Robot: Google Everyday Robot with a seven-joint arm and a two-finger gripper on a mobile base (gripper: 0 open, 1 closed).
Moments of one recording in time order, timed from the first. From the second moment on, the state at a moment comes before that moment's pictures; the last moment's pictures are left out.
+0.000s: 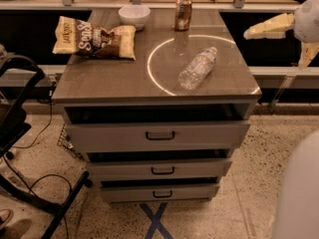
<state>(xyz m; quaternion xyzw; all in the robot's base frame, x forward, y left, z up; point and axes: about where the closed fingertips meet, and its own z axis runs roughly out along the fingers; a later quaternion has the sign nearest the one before) 0.630 -0.314 0.923 0.08 0.96 0.21 0.15</state>
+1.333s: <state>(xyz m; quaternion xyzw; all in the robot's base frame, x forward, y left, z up) 0.689 -0.267 0.935 0.17 0.97 0.07 0.13</state>
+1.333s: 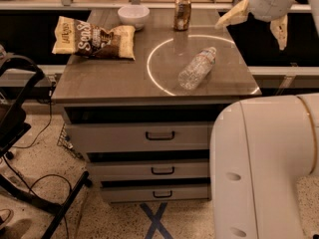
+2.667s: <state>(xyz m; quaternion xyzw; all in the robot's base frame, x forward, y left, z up) 0.670 -0.218 0.921 0.15 0.99 0.02 0.07</state>
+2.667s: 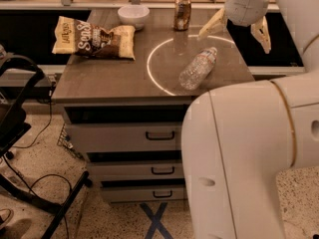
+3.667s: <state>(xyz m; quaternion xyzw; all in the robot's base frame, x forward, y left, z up) 0.690 -0.140 0.891 0.21 0.97 0.07 0.03</state>
